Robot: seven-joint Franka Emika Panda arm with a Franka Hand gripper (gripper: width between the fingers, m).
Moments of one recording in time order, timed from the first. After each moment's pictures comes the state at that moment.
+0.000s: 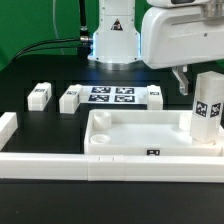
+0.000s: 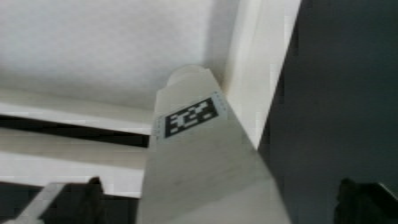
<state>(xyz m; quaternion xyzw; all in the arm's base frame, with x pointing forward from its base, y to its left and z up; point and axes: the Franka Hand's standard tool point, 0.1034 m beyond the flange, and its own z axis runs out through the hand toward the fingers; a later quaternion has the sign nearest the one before) 0.620 0.114 0.114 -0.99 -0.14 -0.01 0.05</state>
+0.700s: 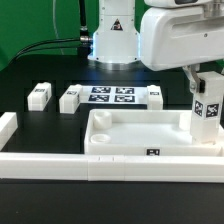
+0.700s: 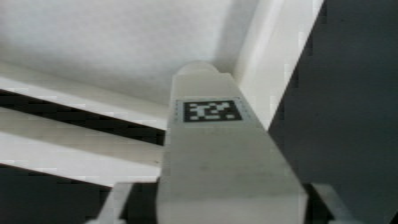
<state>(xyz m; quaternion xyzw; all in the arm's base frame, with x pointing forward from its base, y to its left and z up) 0.620 0.111 0.114 -0.99 -0.15 -0.02 0.05</state>
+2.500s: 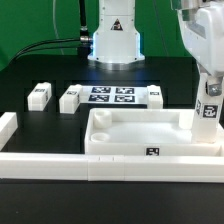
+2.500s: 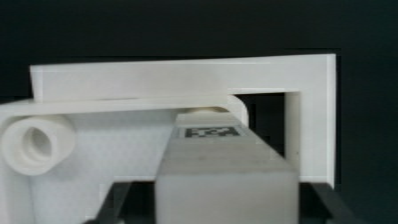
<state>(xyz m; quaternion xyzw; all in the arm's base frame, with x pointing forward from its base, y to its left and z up) 0.612 0.114 0.110 -0.70 0.71 0.04 0.09</state>
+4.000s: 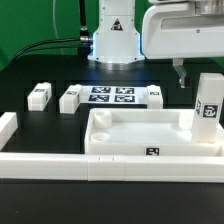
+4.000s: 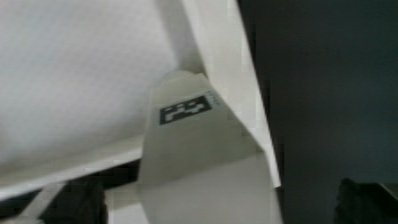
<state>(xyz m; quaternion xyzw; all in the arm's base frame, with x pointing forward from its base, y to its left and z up) 0.617 0.116 0.118 -0.99 0.09 -0.01 0.05</state>
